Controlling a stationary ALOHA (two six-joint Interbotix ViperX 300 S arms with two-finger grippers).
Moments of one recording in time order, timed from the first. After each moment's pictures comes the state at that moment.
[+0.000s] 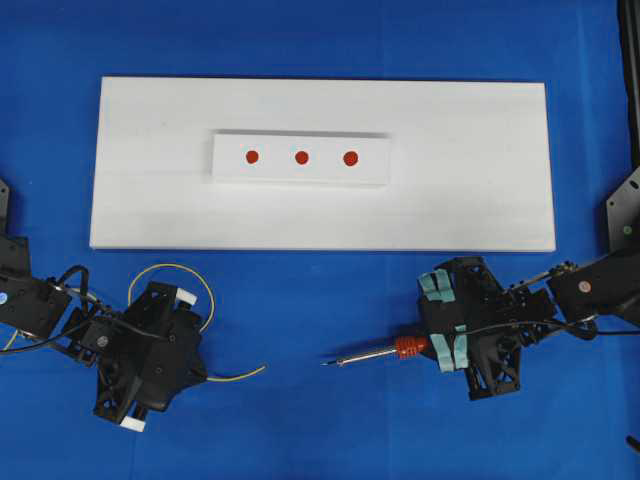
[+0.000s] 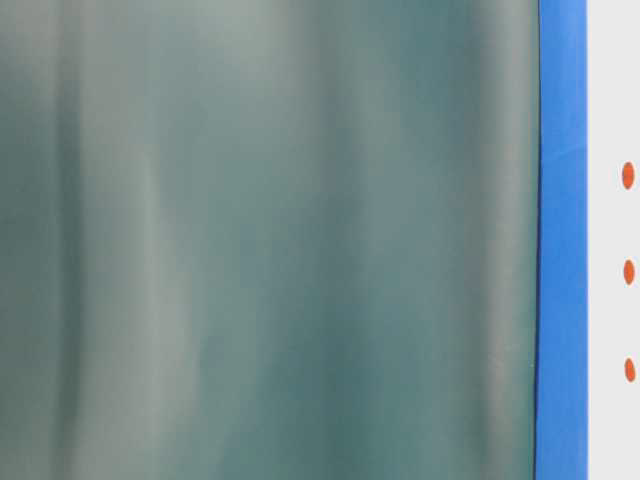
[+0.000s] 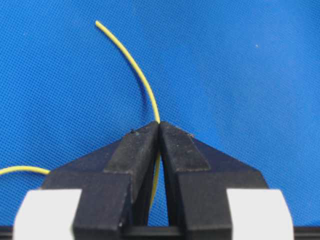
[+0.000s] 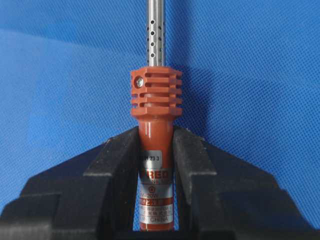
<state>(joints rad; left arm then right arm) -0.47 0.06 0.89 0.00 -0.23 -0.17 0.38 0.01 0.91 -0.08 -0.02 0.46</state>
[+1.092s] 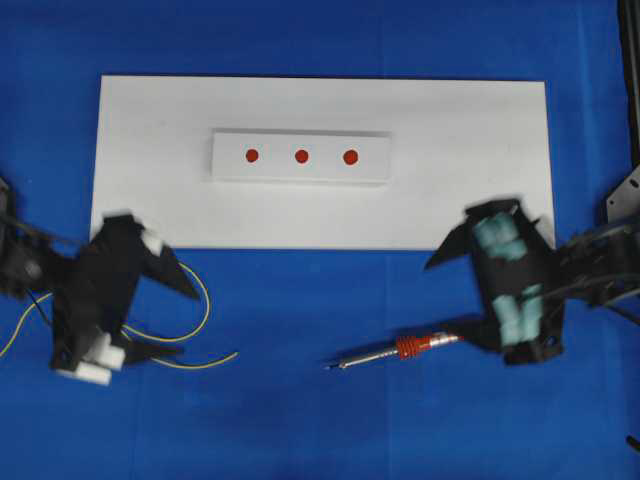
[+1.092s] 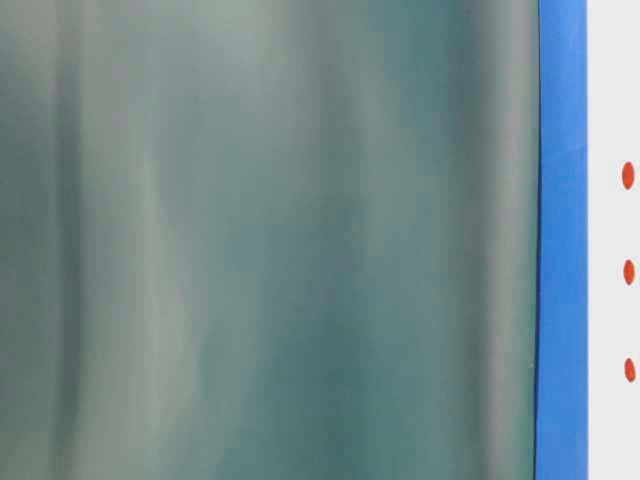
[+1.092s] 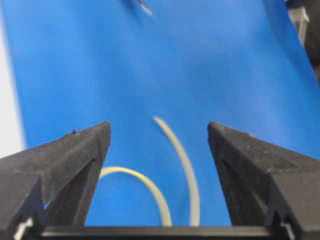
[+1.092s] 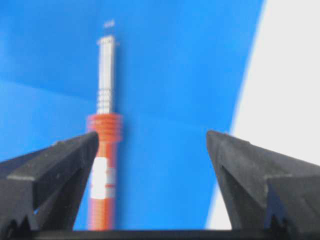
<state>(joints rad) -0.31 -0.41 0.89 0.00 0.08 -0.15 0.30 -0.43 0.81 -0.28 0.40 0.44</state>
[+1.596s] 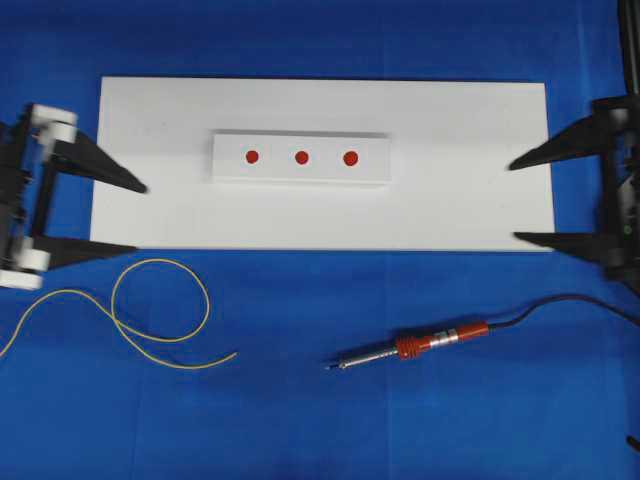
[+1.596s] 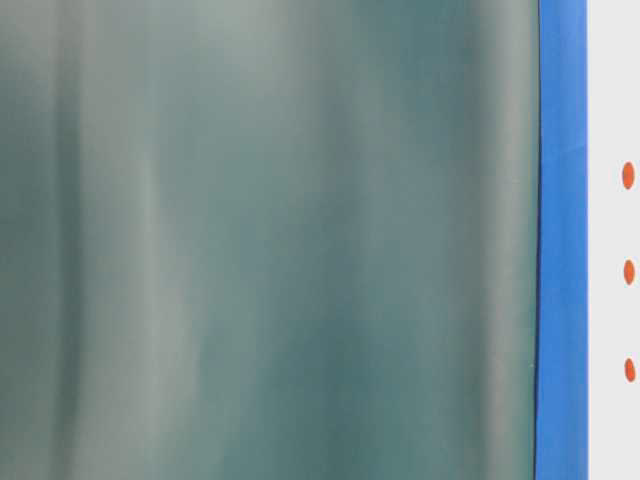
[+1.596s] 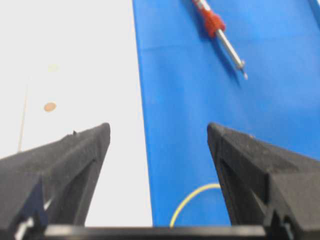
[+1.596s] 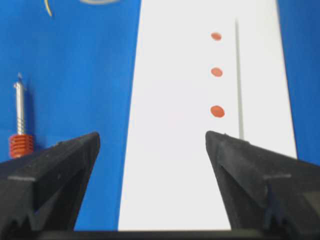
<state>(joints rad) -0.11 -0.84 1.06 0.00 0.08 0.02 0.17 -0.94 1.01 -0.39 0.41 0.46</state>
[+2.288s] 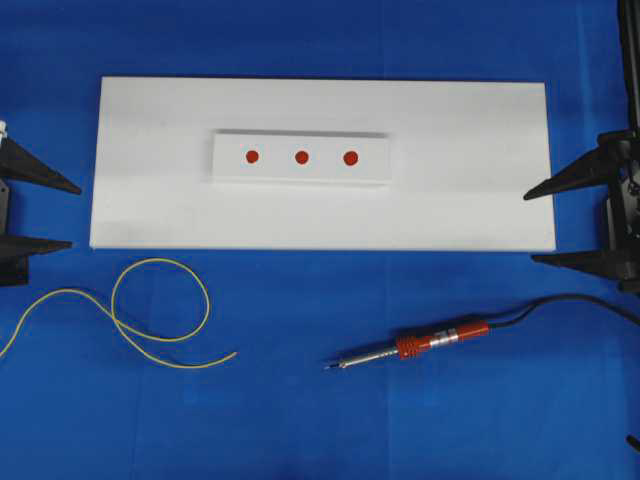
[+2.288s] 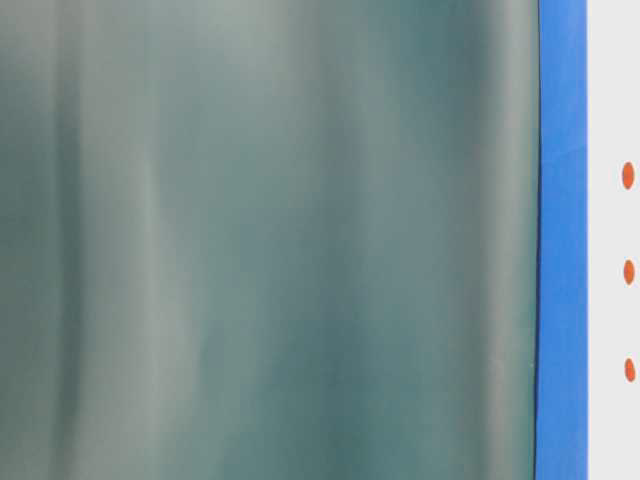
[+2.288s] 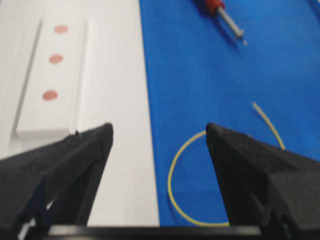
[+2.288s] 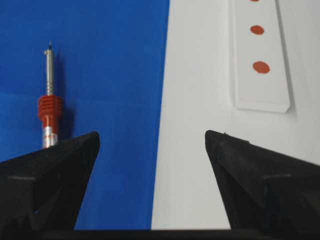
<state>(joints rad) -0.11 -1.27 1.40 0.00 0.05 0.00 0.17 -1.08 1.29 -0.39 0.21 0.56</state>
